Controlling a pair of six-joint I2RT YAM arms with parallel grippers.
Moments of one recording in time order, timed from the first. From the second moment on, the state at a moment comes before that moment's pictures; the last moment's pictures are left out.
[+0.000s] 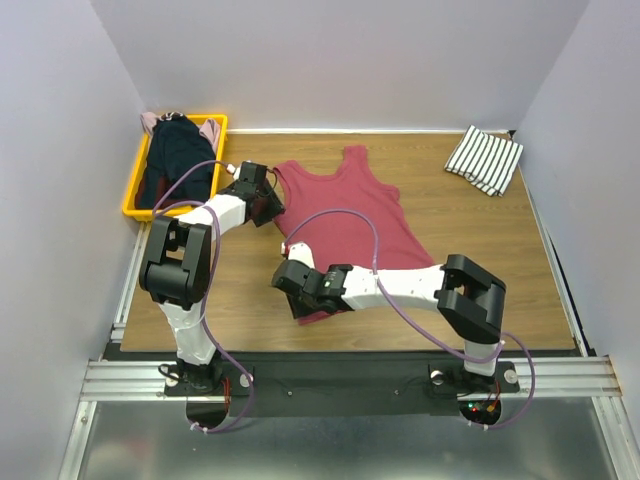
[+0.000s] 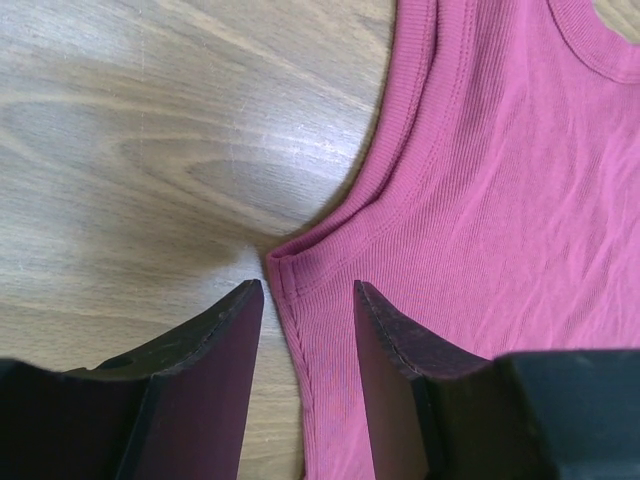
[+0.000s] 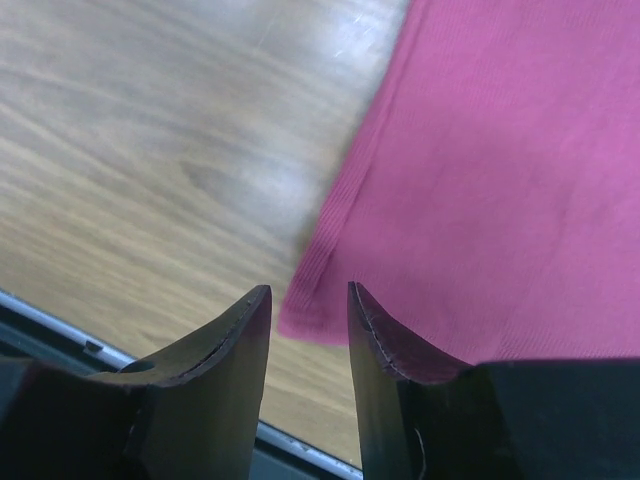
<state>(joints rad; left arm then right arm) -0.27 1.84 1.18 -0.22 -0.03 -0.74 1.21 1.87 1.31 -0.47 0.32 0.74</state>
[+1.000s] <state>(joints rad) -0.27 1.83 1.08 -0.12 -0.01 -0.75 1.26 1.93 1.31 -0.49 0.36 0.78</state>
